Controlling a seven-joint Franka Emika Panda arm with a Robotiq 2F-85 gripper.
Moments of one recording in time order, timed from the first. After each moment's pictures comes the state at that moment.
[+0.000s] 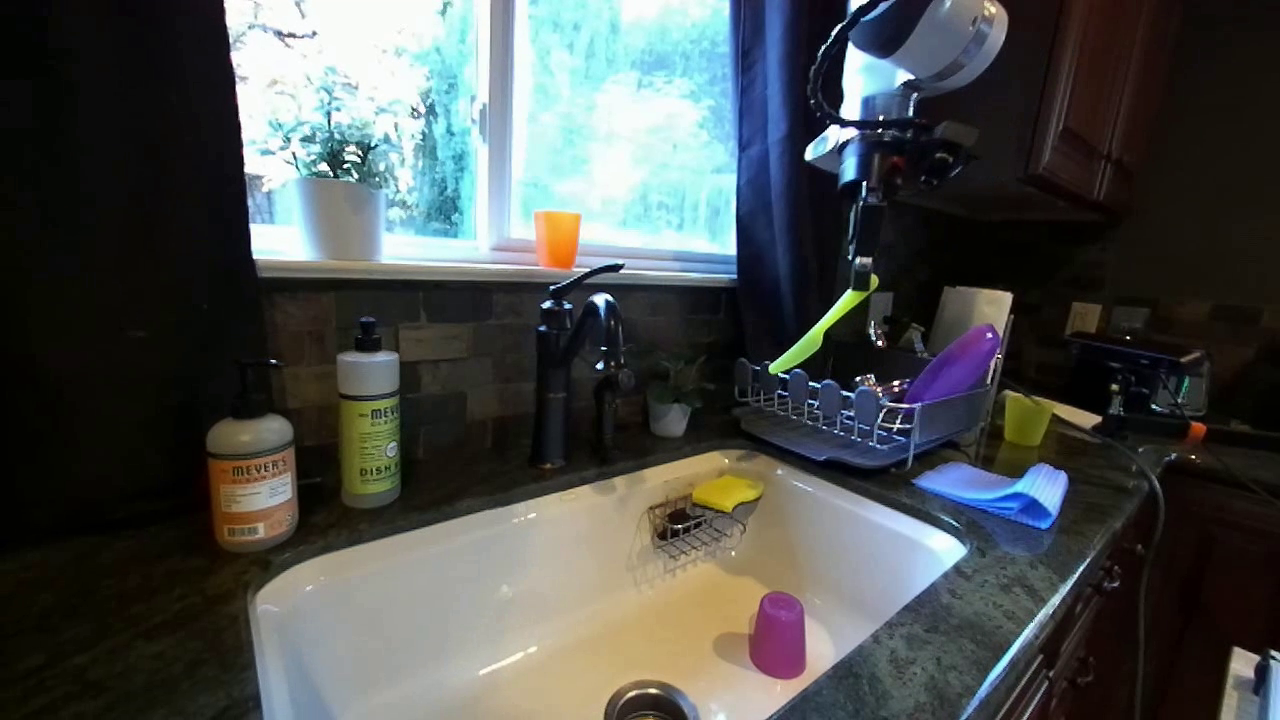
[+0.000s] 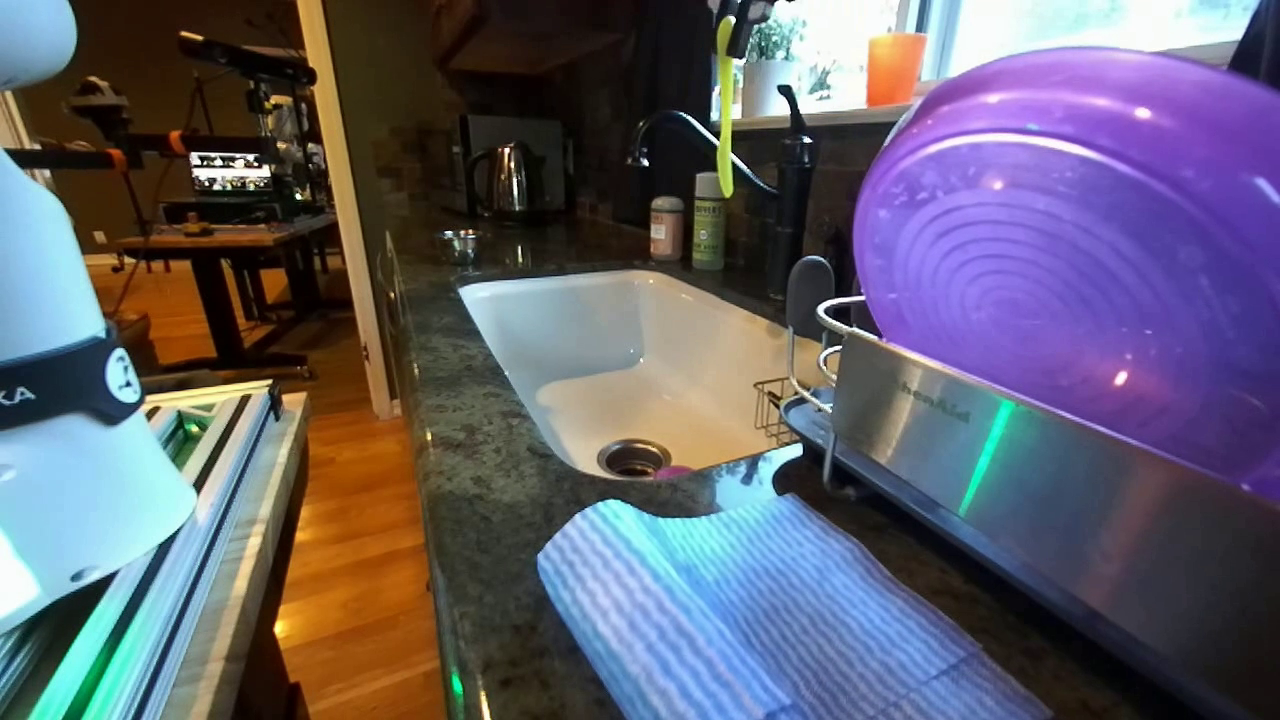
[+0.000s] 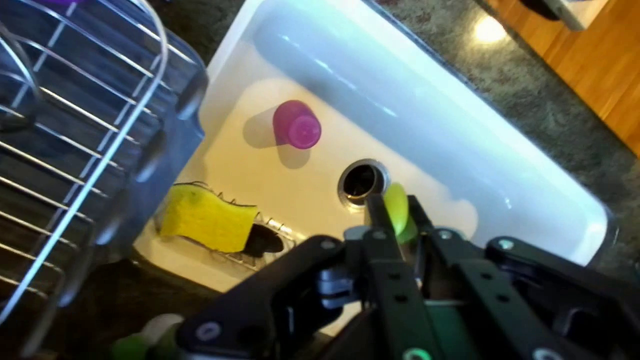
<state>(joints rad) -0.07 -0.10 -0.10 -1.98 0.13 1.69 -0.81</state>
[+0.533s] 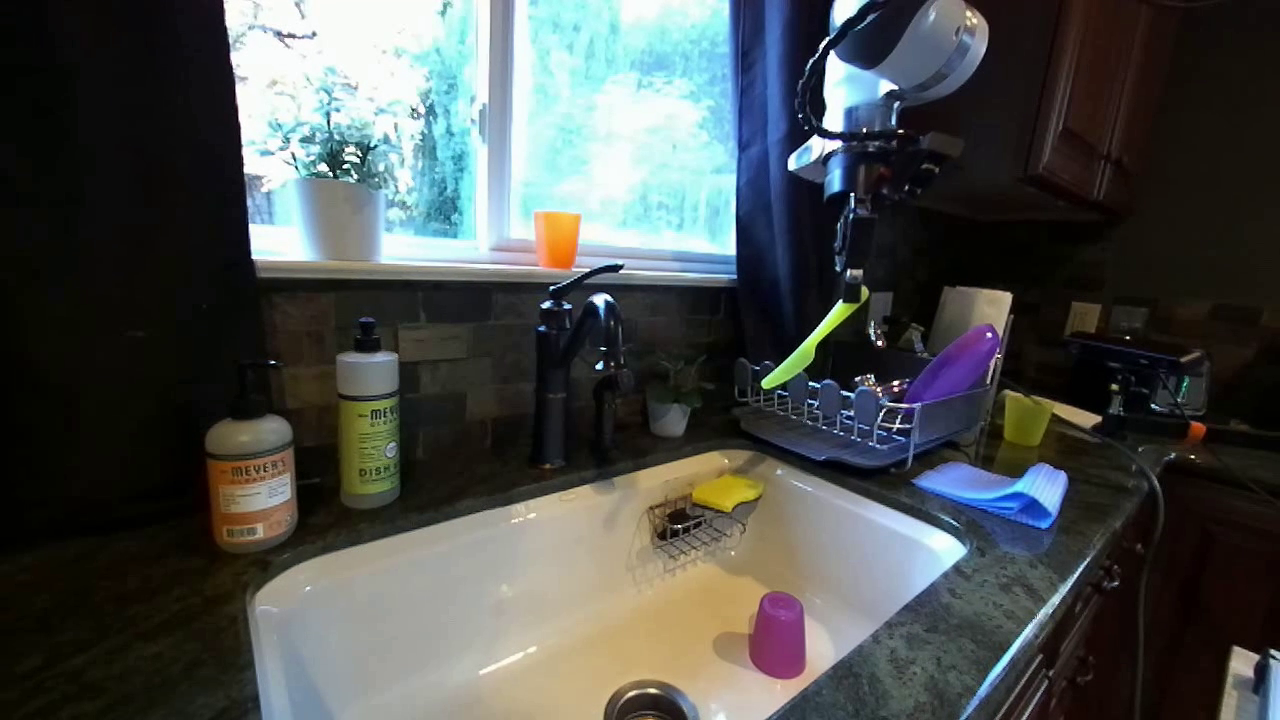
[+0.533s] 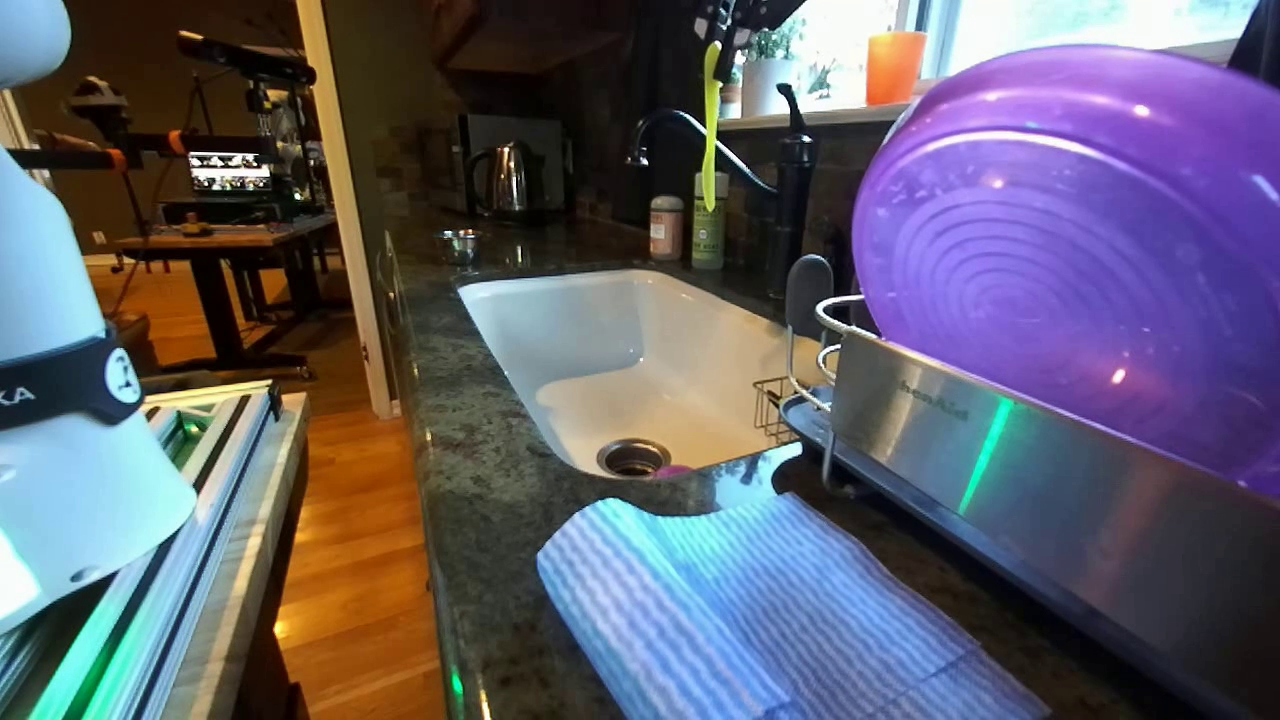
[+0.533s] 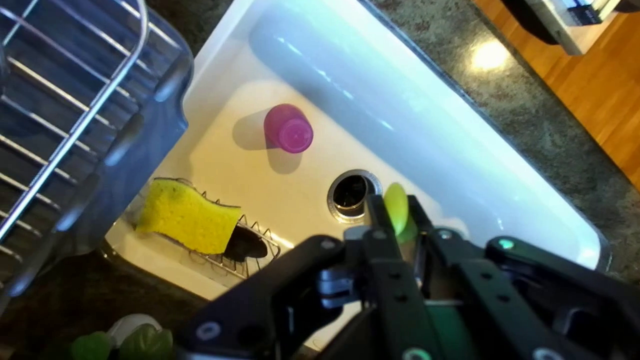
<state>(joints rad) -0.05 -0.09 -0.08 -1.99 0.11 1.71 -0.84</state>
